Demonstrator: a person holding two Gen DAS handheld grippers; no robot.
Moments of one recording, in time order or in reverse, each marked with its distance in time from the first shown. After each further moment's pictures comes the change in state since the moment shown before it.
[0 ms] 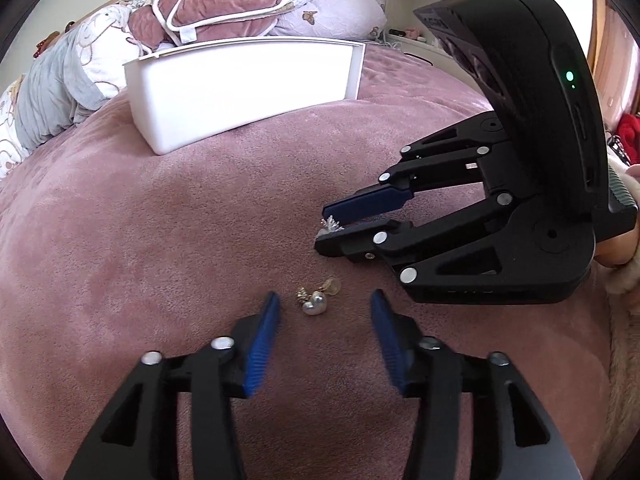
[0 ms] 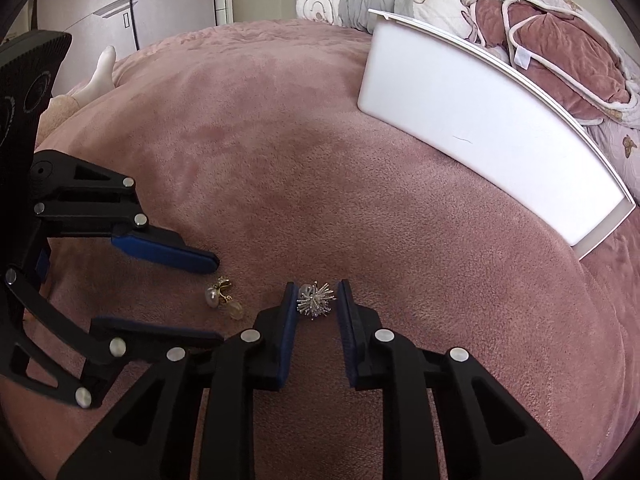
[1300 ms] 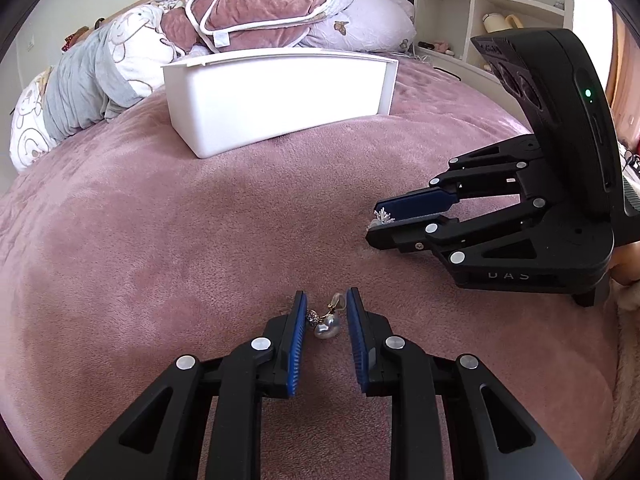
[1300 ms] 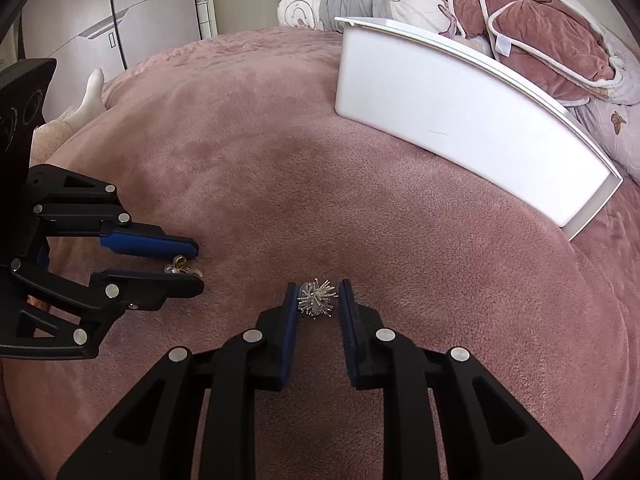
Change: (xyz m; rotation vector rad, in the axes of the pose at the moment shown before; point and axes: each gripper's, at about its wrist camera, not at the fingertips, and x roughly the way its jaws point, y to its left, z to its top) left arm -0.014 0.012 -0.001 -0.067 -0.038 0.110; right arm -0.020 -0.014 -0.001 0.099 -0.039 -0.003
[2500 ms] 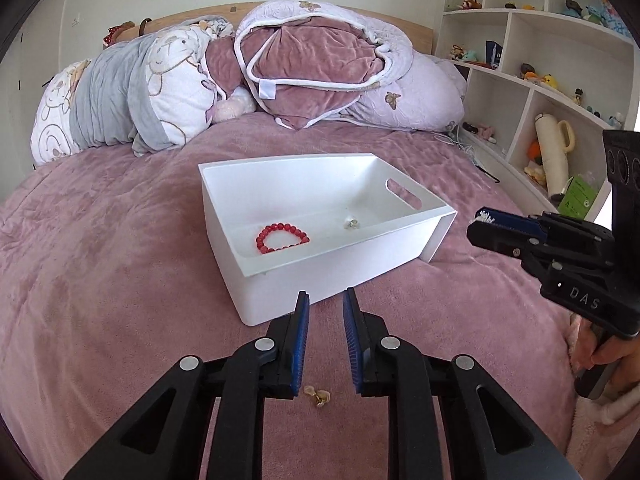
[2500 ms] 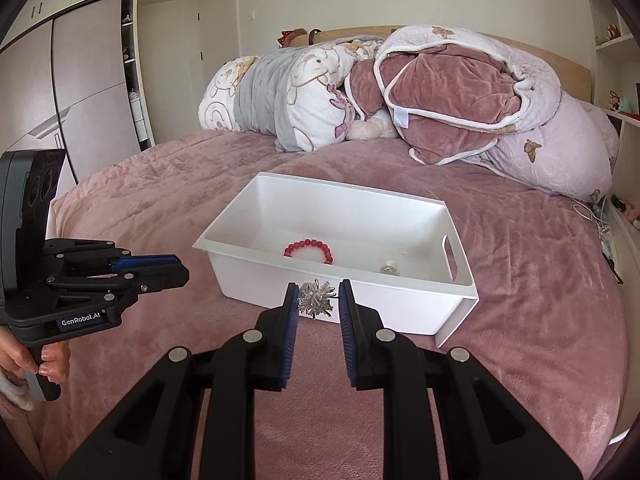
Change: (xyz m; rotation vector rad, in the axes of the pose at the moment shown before) left arm -0.011 0.055 0.145 -0.181 -0.120 0.034; right arm -0.095 -0.101 0.088 0.200 -0.258 -0.158
